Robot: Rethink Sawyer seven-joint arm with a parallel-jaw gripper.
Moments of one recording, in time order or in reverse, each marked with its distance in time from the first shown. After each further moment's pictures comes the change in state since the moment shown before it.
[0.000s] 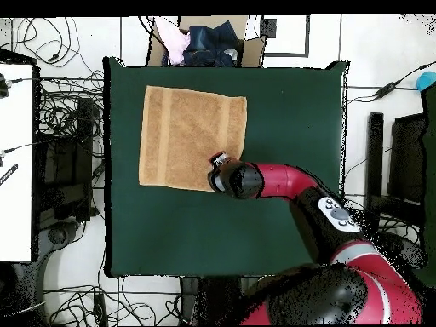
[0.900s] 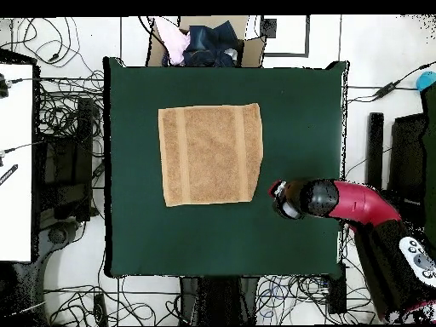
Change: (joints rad) arm -0.234 -0.140 -0.010 0.013 -0.098 0.380 -0.429
